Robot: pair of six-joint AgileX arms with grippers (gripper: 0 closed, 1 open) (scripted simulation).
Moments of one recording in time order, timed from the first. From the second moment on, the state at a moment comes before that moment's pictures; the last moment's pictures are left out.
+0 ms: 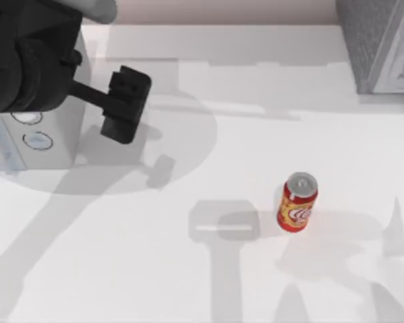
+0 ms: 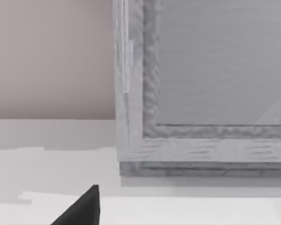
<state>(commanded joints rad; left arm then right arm) -0.51 1.22 1.18 -0.72 -0.02 0.02 0.00 0.00 0.00 0.00 0.00 0.00</state>
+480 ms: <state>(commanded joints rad) -0.78 1.98 1.95 -1.16 -0.02 -0.04 0.00 0.00 0.00 0.00 0.00 0.00</state>
